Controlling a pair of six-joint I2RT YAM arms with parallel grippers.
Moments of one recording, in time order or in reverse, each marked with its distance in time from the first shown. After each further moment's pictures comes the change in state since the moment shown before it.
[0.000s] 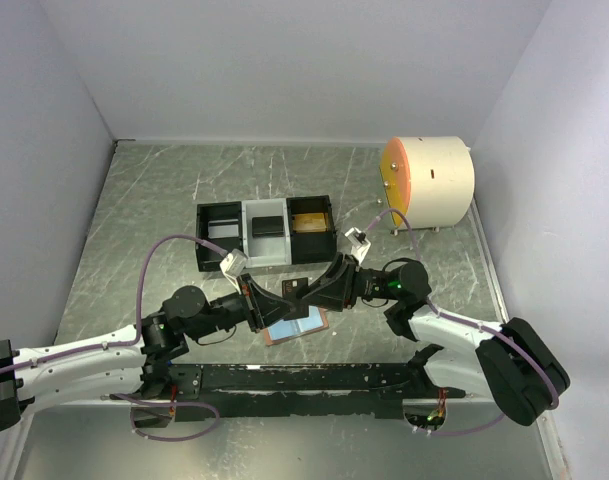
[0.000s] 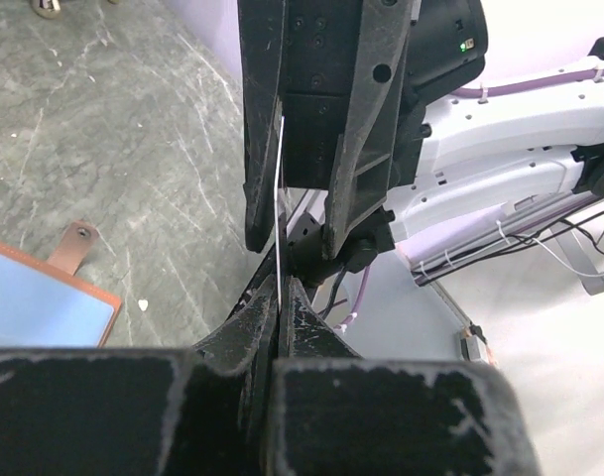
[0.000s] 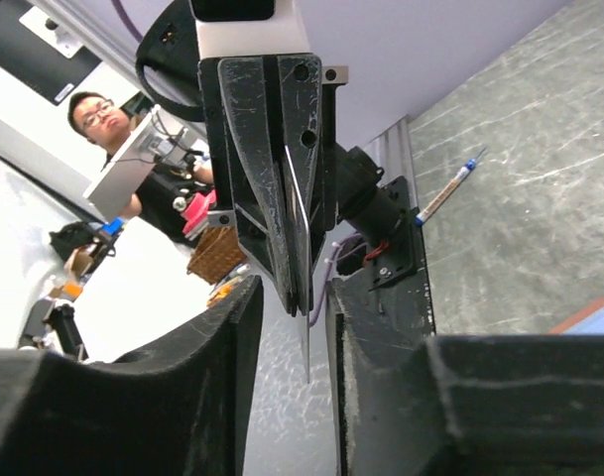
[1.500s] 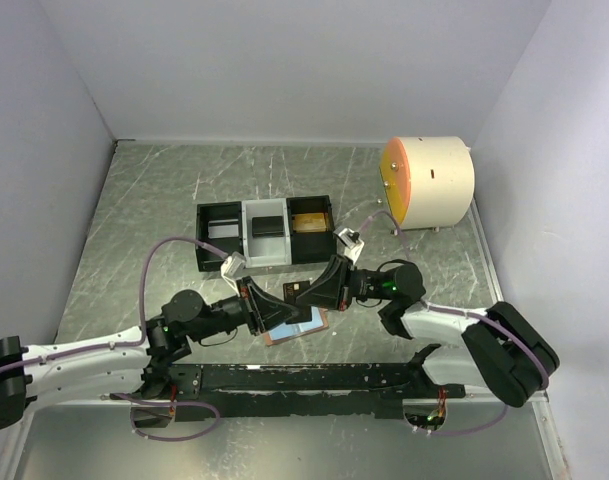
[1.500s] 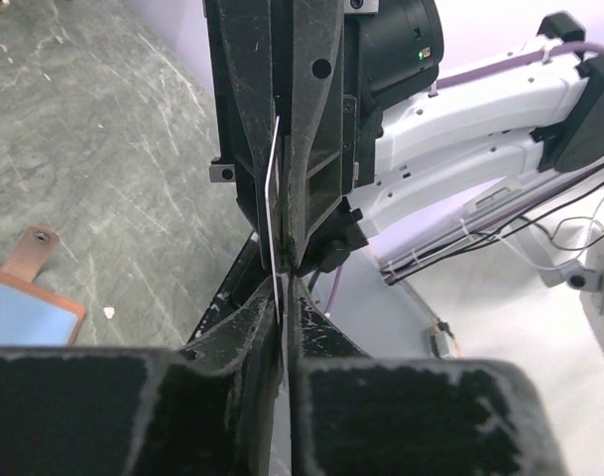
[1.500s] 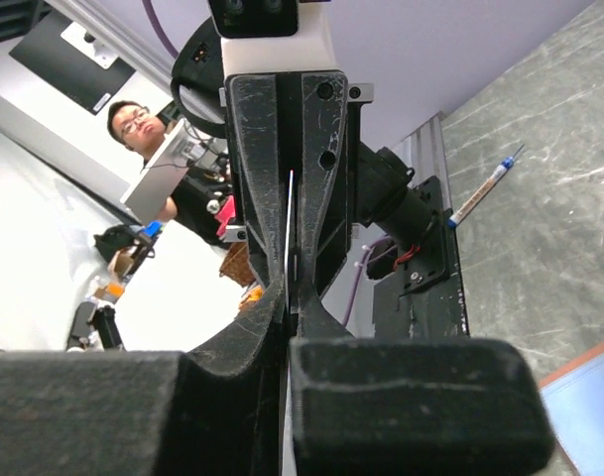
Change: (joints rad) left arm 0.000 0.041 -0.058 0.166 0.049 -0.050; right arm 0.037 0.134 0.002 0.204 0.003 0.133
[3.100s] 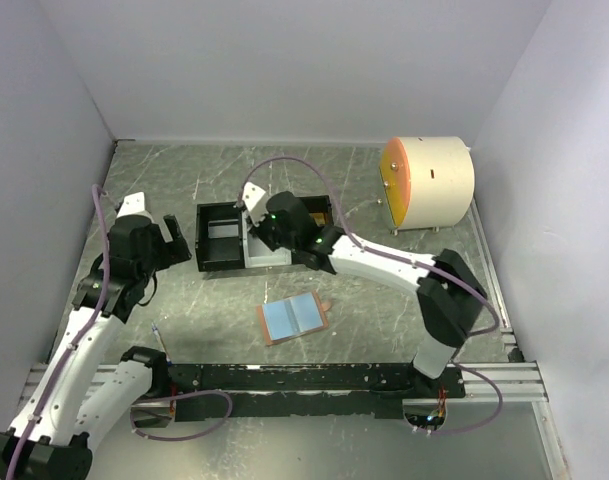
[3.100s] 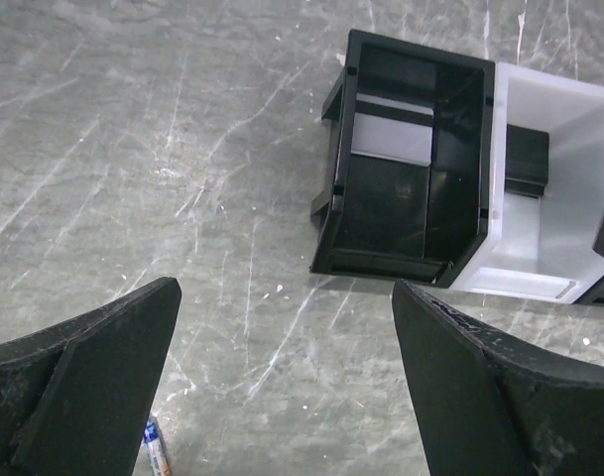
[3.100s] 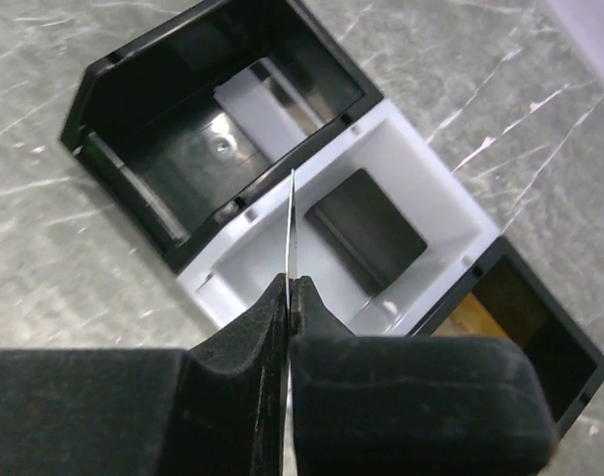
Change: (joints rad) left arm 0.900 -0.039 0.516 -1.250 -0.377 0.420; right arm 0.276 0.397 0.934 -1.403 0.995 -1.381
